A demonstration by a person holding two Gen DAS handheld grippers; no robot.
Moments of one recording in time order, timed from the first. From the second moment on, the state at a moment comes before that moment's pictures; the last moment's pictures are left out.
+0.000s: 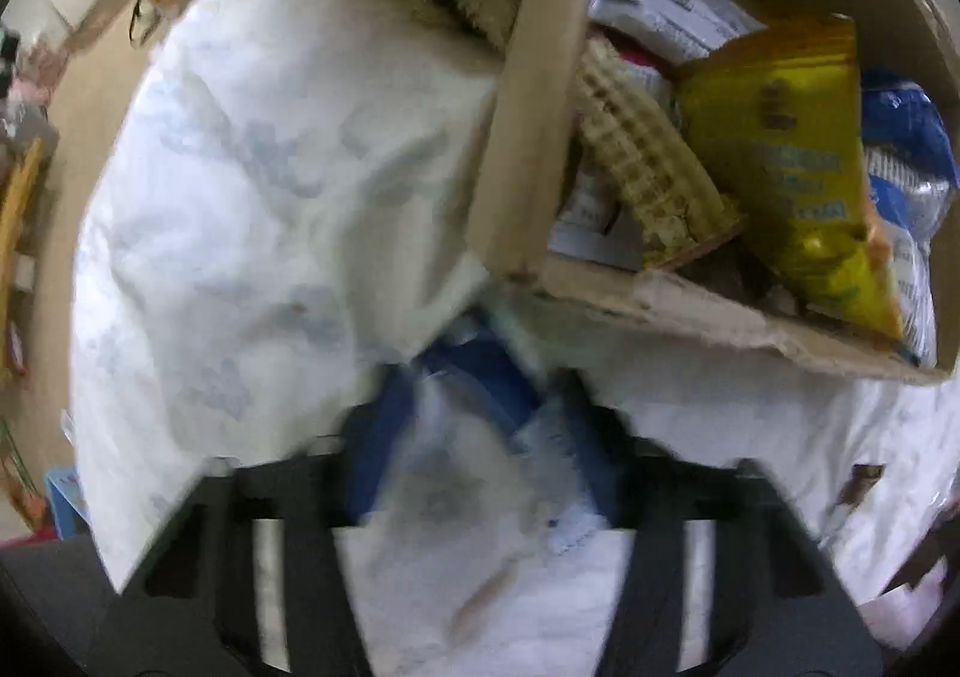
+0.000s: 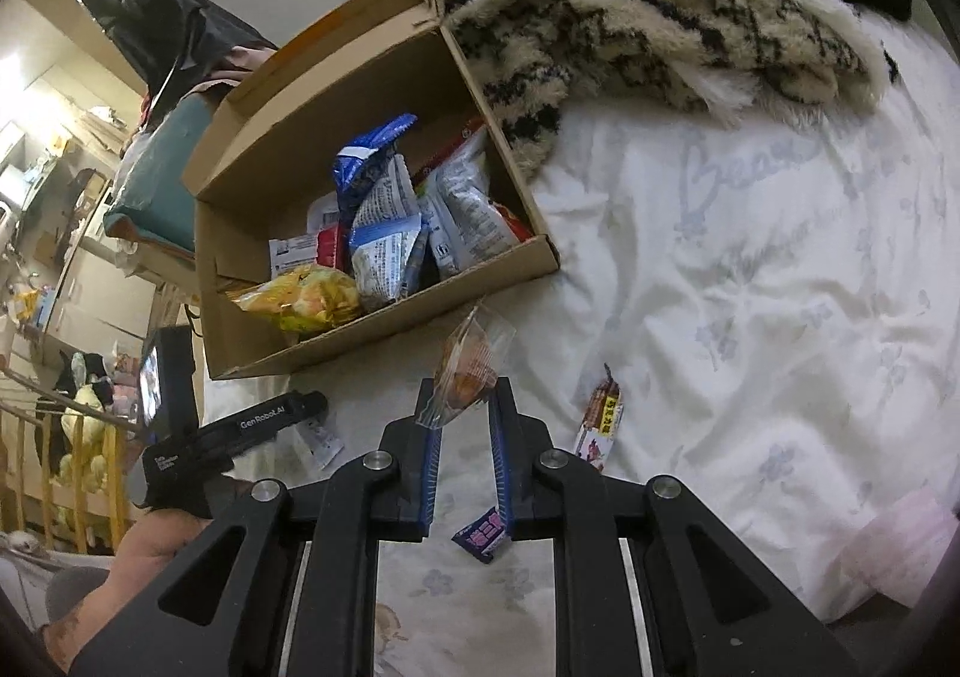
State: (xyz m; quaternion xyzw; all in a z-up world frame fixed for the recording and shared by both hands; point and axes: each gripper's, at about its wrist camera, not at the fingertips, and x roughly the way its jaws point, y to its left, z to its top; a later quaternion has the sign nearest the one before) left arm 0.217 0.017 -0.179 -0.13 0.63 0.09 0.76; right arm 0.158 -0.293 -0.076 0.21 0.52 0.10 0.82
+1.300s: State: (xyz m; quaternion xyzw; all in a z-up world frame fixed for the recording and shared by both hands) left arm 0.135 -0.013 -0.005 -0.03 0.50 0.01 0.87; right arm 0.138 -0.296 -0.034 0.22 0.47 0.15 0.84
